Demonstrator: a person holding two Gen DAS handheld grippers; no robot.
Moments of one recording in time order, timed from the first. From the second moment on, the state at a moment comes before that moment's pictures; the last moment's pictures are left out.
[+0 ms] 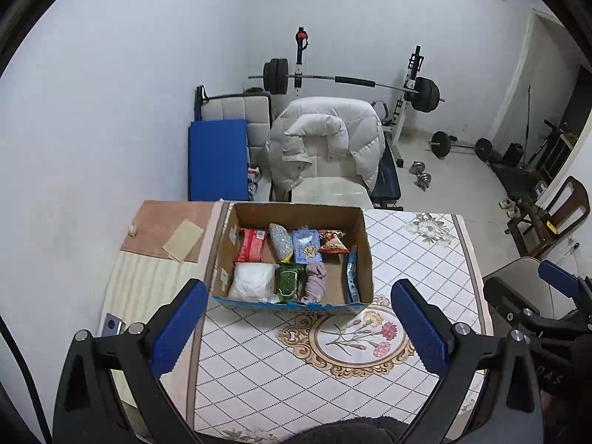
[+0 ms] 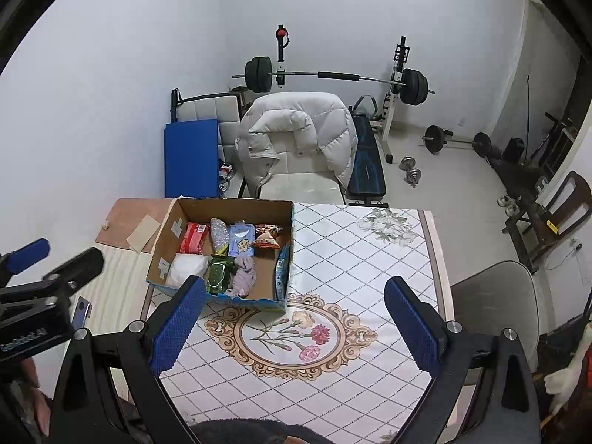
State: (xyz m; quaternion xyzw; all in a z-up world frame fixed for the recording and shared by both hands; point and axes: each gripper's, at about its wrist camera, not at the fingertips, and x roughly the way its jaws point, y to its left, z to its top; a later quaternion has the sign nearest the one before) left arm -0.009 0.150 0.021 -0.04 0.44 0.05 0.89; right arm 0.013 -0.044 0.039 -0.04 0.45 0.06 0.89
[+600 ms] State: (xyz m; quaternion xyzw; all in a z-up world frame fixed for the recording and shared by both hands) left arm -0.011 0.147 0.019 -0.05 0.46 0.05 0.89; right arm 0.008 -0.047 0.047 -0.06 0.43 0.05 0.90
